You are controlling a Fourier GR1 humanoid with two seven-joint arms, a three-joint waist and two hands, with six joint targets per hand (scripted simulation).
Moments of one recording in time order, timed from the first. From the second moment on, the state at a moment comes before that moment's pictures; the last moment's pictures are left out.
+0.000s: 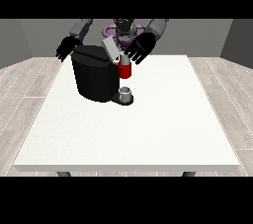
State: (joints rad) left arm -1.17 0.44 0.11 -0.62 -0.64 -0.14 -0.13; right arm -0.33 -0.05 -0.06 -1.37 -0.04 -0.15 -0.05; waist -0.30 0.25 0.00
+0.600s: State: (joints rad) left arm -1.18 0.43 0.11 -0.61 -0.65 -0.14 -0.12; right arm -0.33 -0.05 -0.06 -1.37 -0.04 -0.15 -0.07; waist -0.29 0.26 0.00
